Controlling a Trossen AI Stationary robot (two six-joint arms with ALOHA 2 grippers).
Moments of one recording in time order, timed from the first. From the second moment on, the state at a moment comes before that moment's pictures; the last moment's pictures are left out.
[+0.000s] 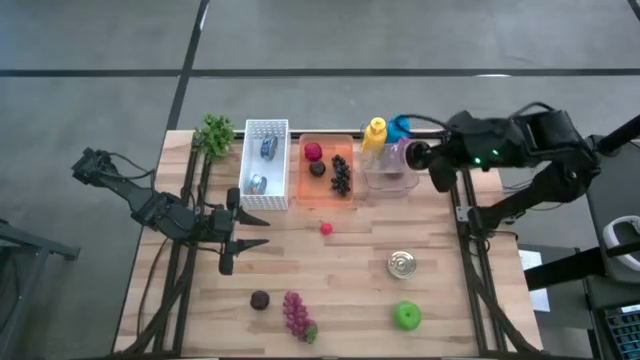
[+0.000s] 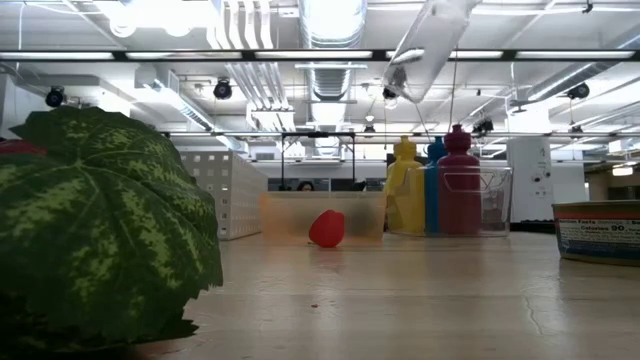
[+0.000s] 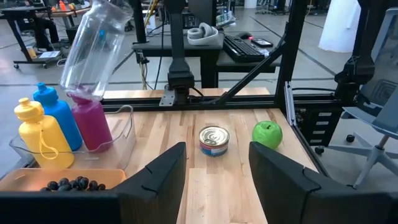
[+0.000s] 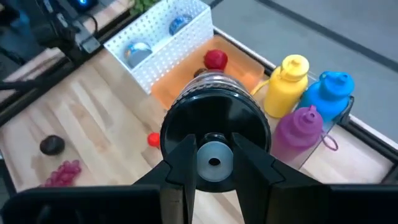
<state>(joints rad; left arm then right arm) -0.54 0.91 0.85 -0.18 -0.52 -0.10 0.06 1.29 2.00 -1.57 0.42 0.73</state>
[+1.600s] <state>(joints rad) -0.54 0.91 0.85 -0.18 -0.52 -0.10 -0.40 1.44 1.64 -1.42 0.06 0.34</state>
